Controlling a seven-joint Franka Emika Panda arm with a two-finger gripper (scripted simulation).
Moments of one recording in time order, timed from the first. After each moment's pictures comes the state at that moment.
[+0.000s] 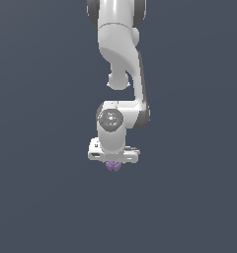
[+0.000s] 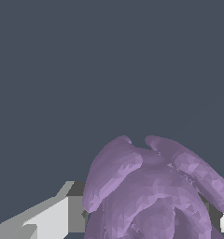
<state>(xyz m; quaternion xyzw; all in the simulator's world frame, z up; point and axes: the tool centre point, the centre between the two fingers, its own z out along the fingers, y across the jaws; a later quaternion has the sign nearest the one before) 0.069 -0.021 0.061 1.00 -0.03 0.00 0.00</state>
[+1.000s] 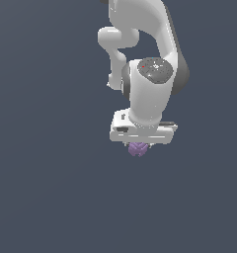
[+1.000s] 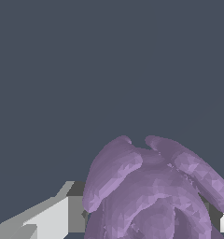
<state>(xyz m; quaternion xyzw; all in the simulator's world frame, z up) 0.061 0.071 0.196 1.00 -0.03 0.00 0.00</state>
